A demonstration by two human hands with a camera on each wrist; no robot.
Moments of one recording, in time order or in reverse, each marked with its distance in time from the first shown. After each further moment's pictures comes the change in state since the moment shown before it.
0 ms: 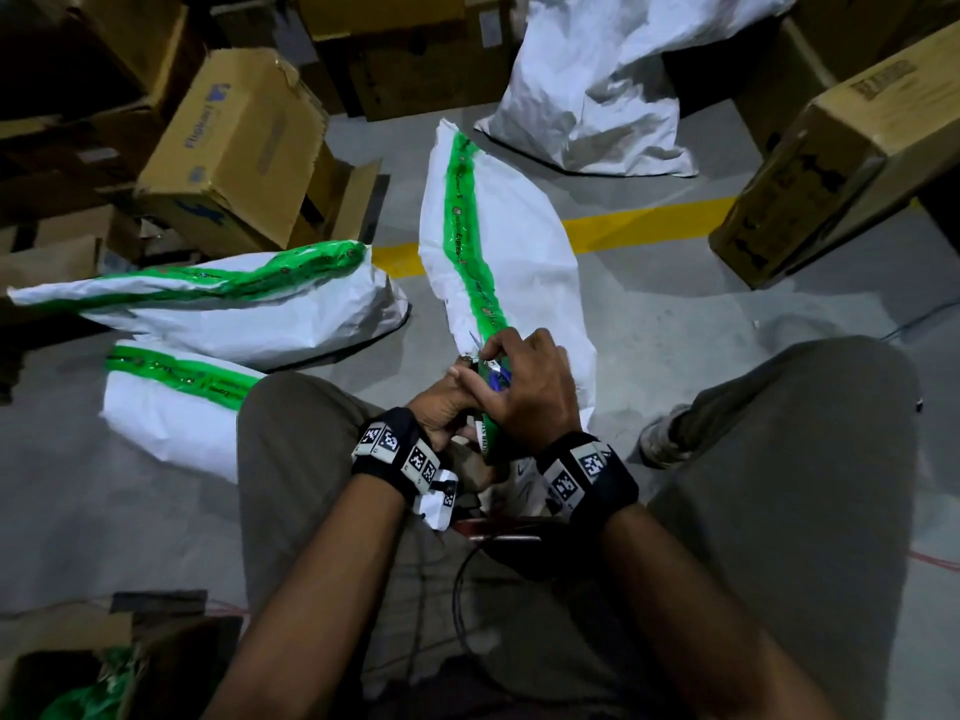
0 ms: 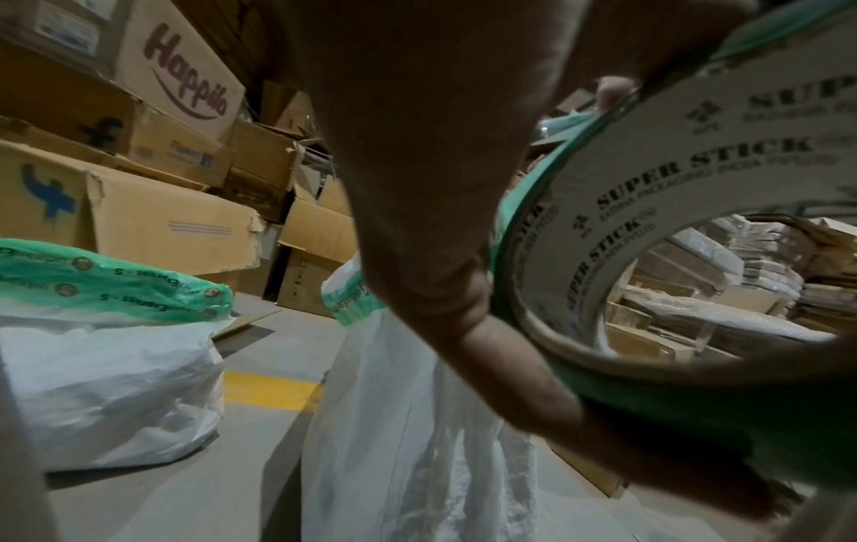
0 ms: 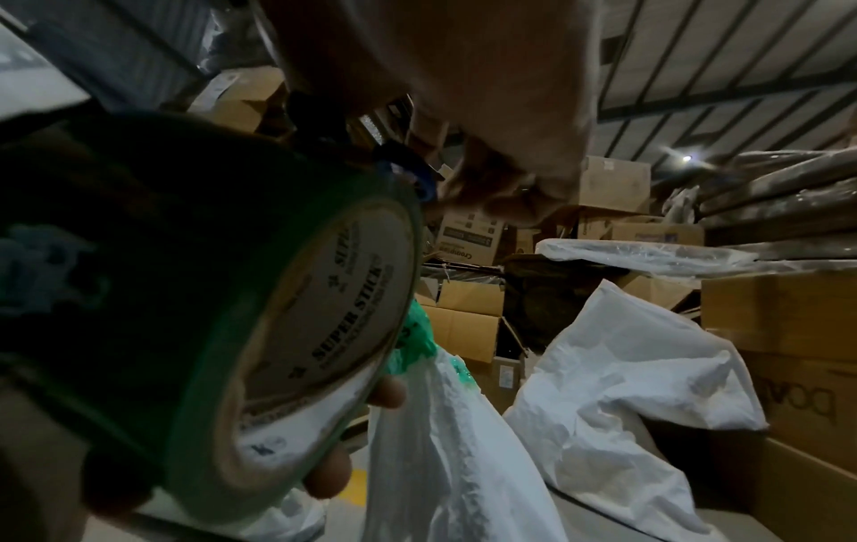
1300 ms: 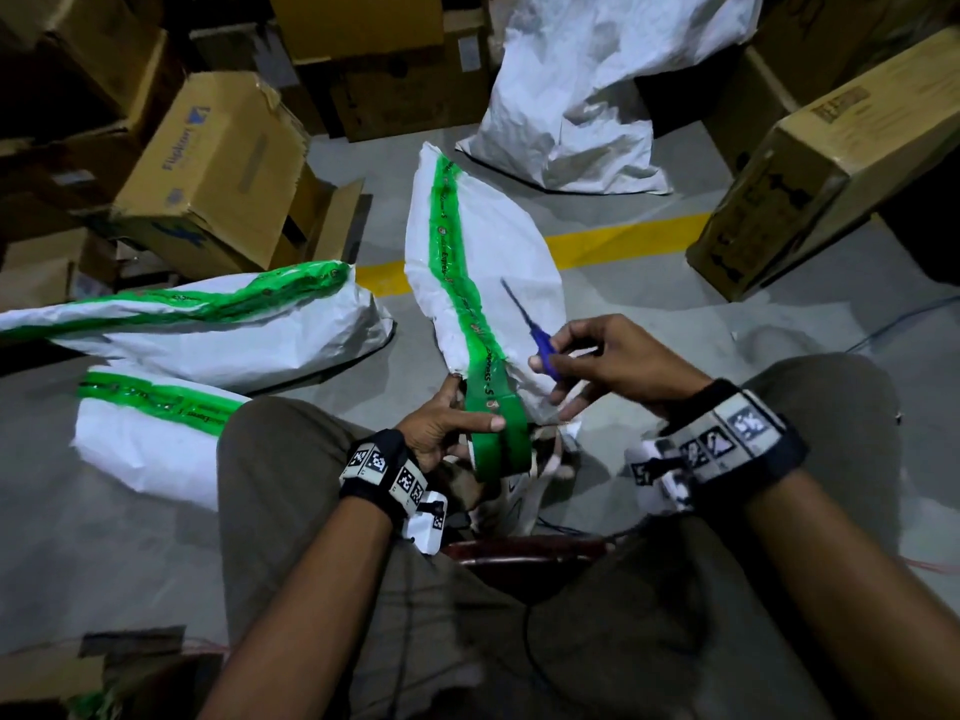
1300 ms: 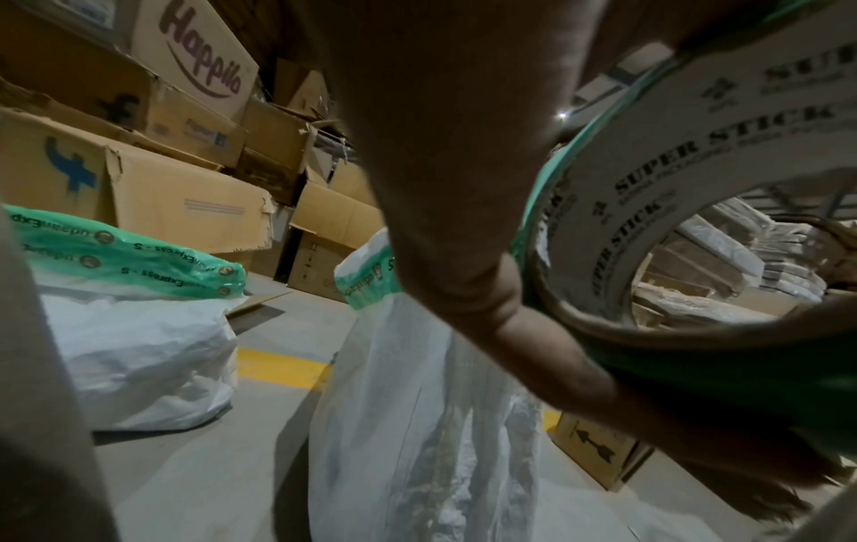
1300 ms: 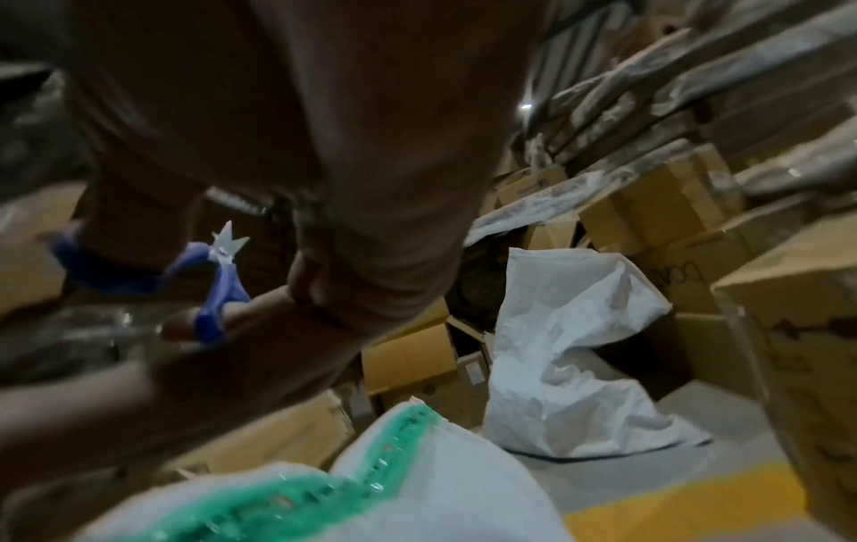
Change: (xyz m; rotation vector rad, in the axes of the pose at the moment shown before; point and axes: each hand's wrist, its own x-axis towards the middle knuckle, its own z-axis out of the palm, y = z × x) left_hand 0.005 0.001 -0.003 0.000 -0.059 -0.018; right_hand 0.056 0.022 -0.123 0.673 -0.669 0.538
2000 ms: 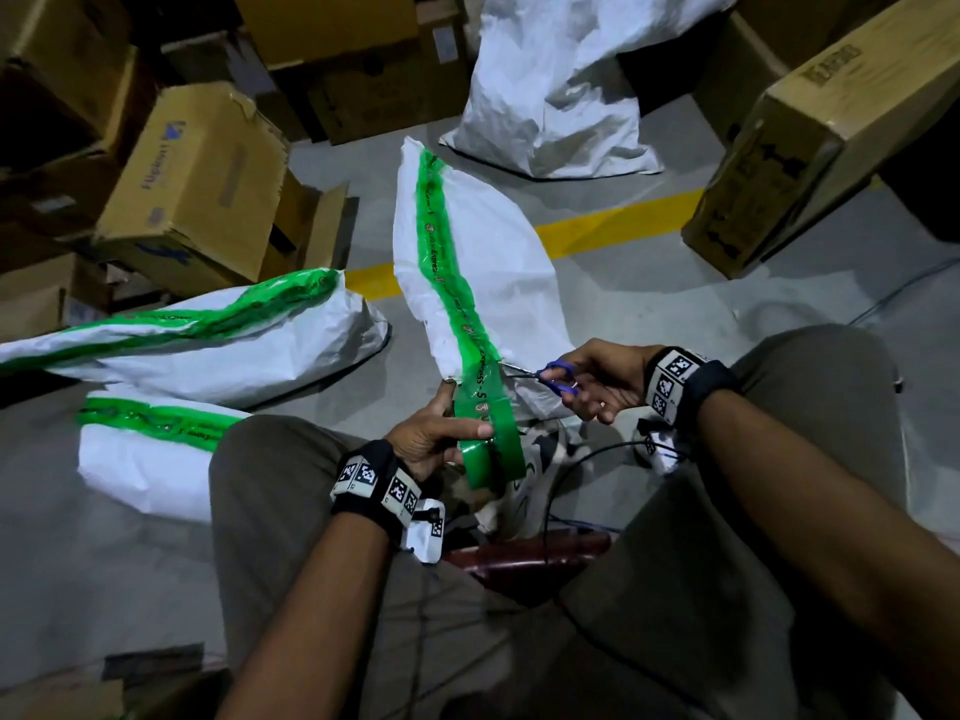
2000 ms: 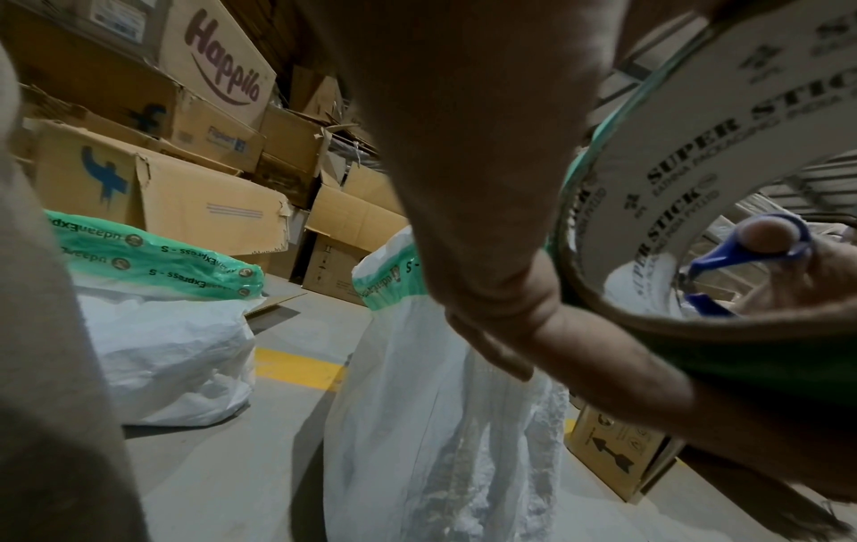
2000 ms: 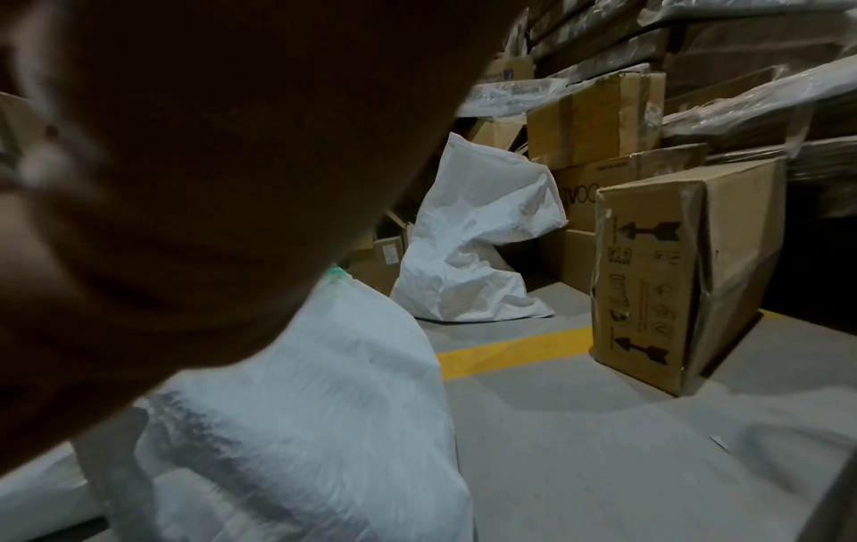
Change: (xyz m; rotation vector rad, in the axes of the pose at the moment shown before) left_hand 0.010 -0.012 -0.012 -0.120 -0.080 -0.024; right_hand 0.074 0.083 -0.042 0.238 -0.404 0.633
